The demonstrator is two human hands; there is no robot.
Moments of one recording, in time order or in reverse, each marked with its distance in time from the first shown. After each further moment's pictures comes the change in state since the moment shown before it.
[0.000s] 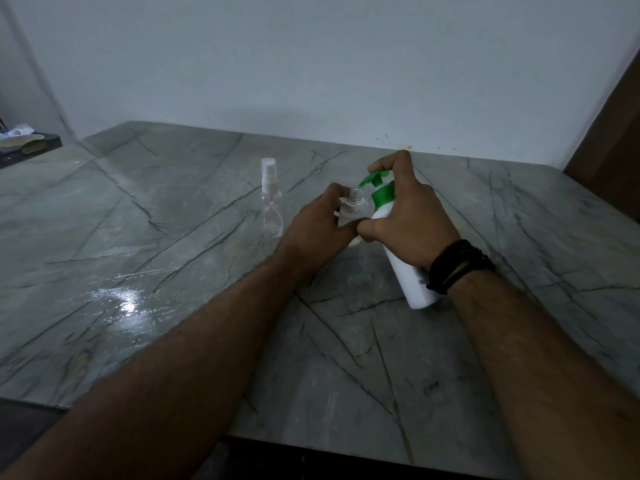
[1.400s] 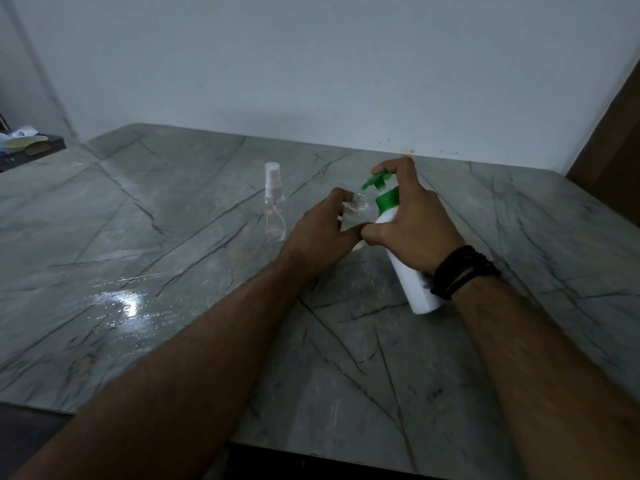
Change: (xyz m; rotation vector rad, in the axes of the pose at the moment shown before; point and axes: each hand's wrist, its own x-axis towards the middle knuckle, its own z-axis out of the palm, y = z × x) left_hand 0.000 0.000 0.000 0.002 0.008 0.010; right_hand 0.000 0.000 -0.001 0.020 -0.010 0.016
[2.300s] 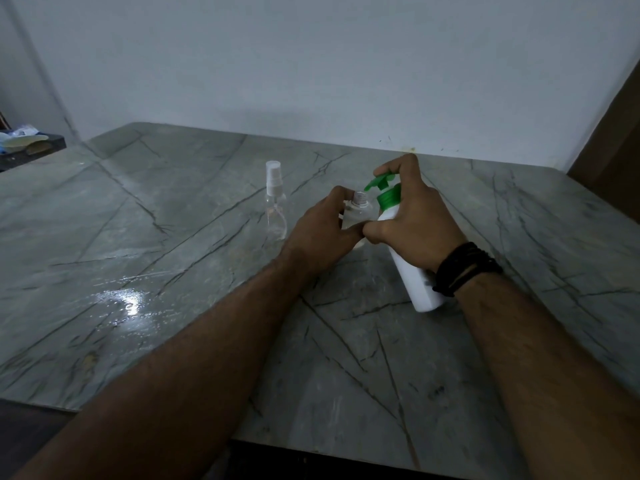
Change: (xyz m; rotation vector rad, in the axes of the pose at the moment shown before) left_hand 0.001 0.001 0.001 0.006 -0.015 -0.011; right_hand 0.000 -0.001 -0.002 0.018 -0.005 0.010
